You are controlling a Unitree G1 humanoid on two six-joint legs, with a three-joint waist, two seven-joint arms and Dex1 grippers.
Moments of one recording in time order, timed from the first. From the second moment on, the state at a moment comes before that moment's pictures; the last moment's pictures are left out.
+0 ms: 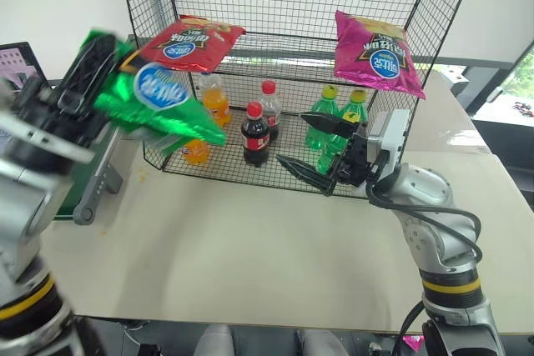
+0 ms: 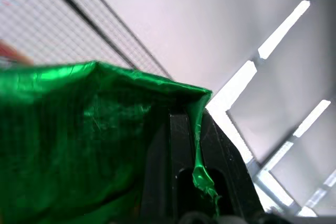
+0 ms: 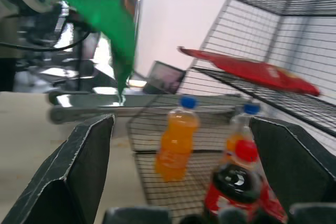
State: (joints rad) left arm -0.60 0.54 0.52 -0.45 -1.96 0.69 0.30; right arm -0.41 -0.40 -0.01 -0.43 0.45 0.27 0.69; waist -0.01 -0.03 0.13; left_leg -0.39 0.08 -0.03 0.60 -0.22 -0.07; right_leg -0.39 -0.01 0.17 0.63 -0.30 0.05
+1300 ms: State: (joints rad) left arm -1.21 0.18 0.42 0.37 -1.57 0.85 -0.26; right arm -0.29 -0.36 -0.04 -0.74 0.29 0.37 0.30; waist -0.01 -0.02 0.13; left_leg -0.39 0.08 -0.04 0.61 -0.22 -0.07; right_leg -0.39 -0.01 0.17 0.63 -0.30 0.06
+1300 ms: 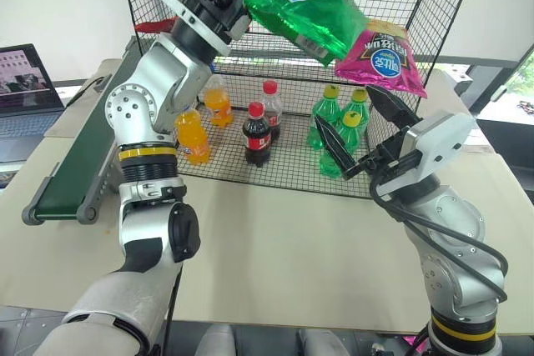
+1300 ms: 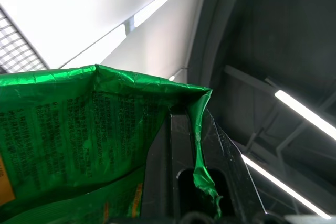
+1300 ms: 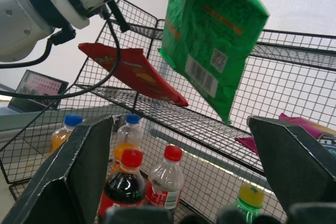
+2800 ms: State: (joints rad) left arm -0.88 0.04 0.54 0.23 -1.56 0.83 0.30; right arm -0.27 -0.35 -0.03 -0.74 0.28 0.38 0.28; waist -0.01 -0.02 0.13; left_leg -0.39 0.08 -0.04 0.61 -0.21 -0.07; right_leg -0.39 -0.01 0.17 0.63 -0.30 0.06
